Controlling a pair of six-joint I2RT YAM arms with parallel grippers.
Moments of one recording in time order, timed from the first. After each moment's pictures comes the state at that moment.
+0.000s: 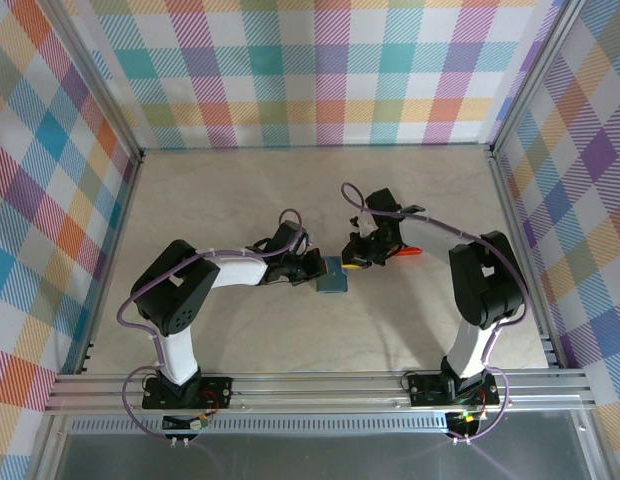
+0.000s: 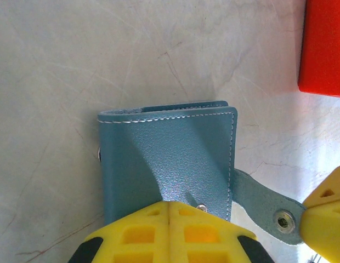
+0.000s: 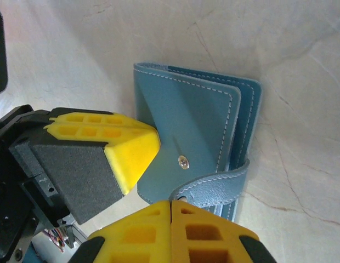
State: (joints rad) left arm -0.67 1.84 0.93 0.07 0.35 -0.90; right arm 0.44 1.79 1.16 -0.63 -0.61 0.40
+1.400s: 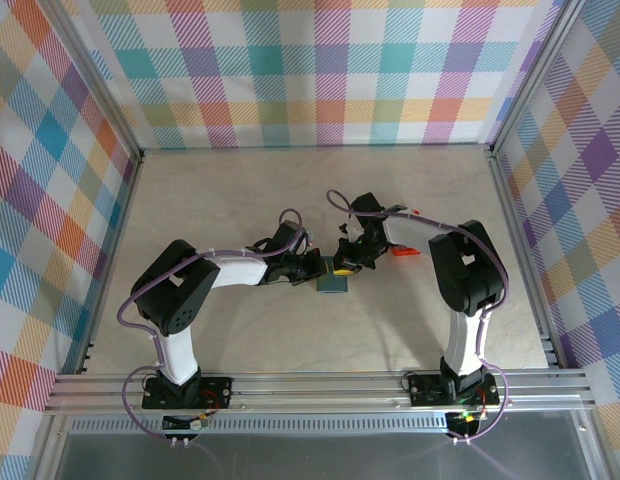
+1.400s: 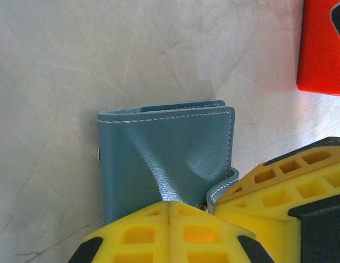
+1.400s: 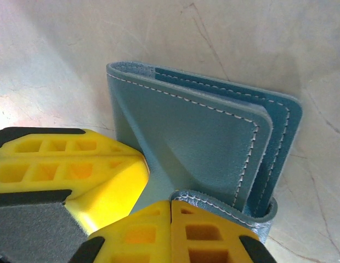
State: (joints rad) left arm -0.67 1.84 0.93 0.07 0.36 -0.89; right arm 0.49 1.92 1.23 -0.65 -0.60 0.42
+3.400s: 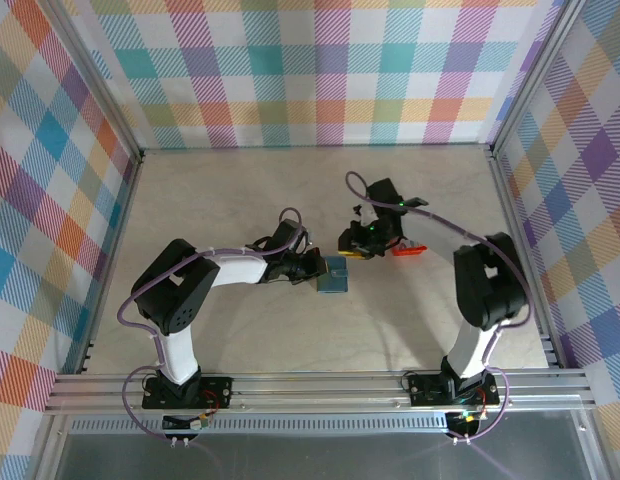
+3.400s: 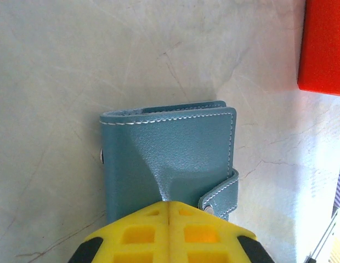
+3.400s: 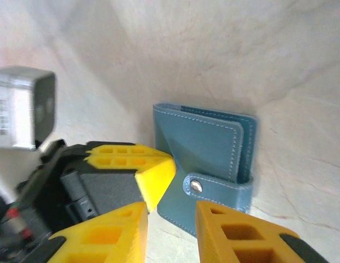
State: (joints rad) left arm -0.66 1.84 0.95 0.04 0.37 -0.88; right arm 0.40 1.73 1.19 -0.61 -0.56 0.51
